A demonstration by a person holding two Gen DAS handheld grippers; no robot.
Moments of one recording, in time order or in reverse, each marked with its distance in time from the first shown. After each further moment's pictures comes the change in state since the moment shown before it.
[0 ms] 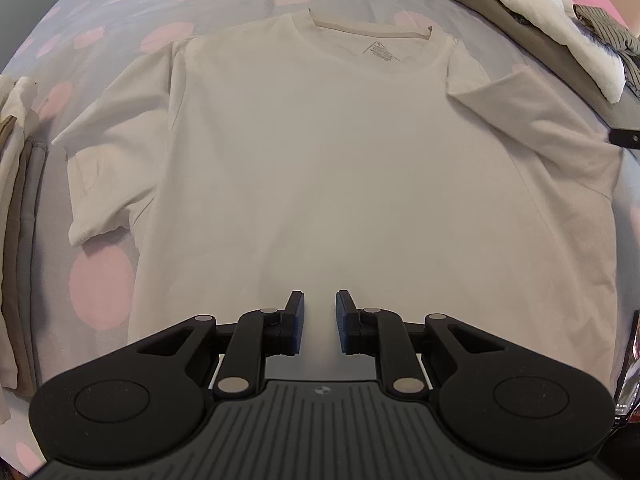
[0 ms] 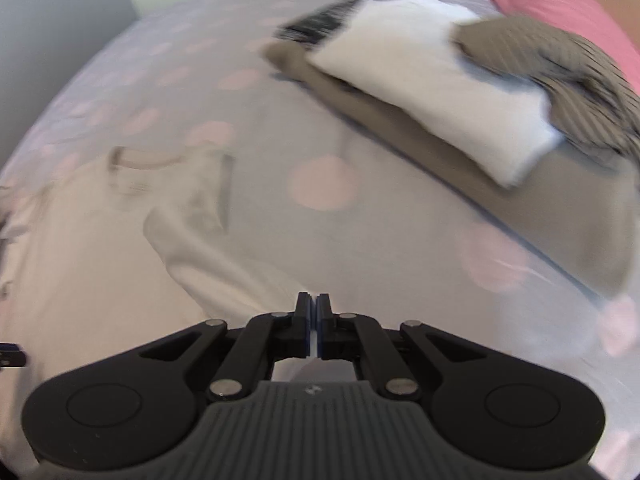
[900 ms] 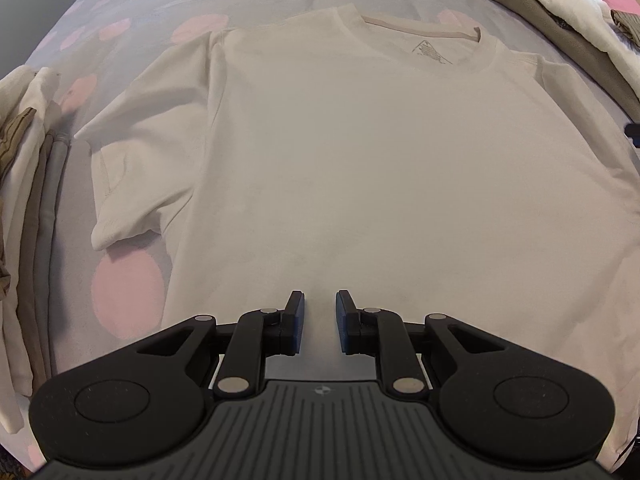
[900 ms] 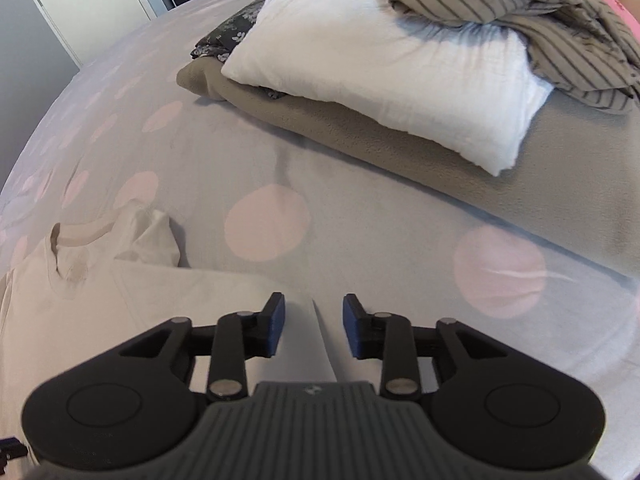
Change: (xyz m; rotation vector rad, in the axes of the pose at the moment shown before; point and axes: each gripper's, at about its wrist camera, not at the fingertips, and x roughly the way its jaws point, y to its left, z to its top) left arm 0.017 0.018 0.011 -0.028 0.011 0.074; right arm 0.069 -0.021 0.042 0.226 -0.031 0.000
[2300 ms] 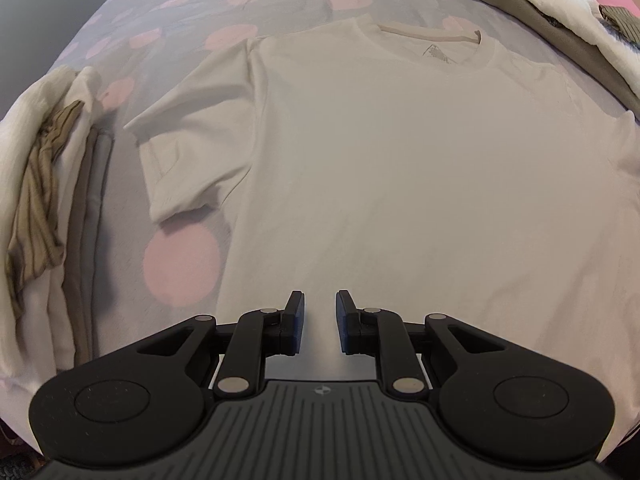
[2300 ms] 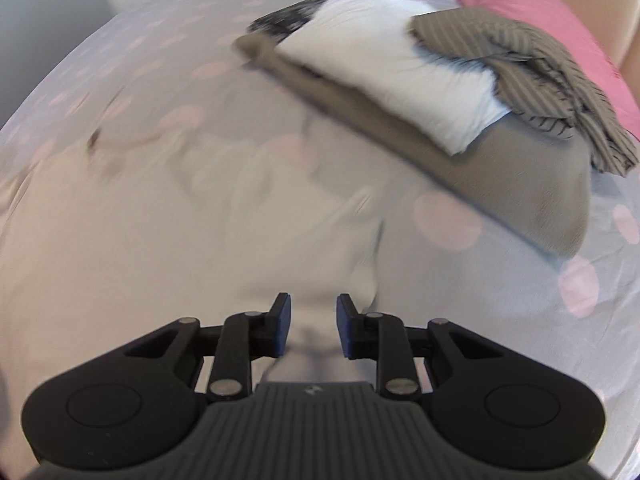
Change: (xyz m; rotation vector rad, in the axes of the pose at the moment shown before) left arm -0.038 0.031 -0.043 0.025 -0.039 0.053; right arm -0.094 0.011 -0.083 -0.270 0.007 -0.058
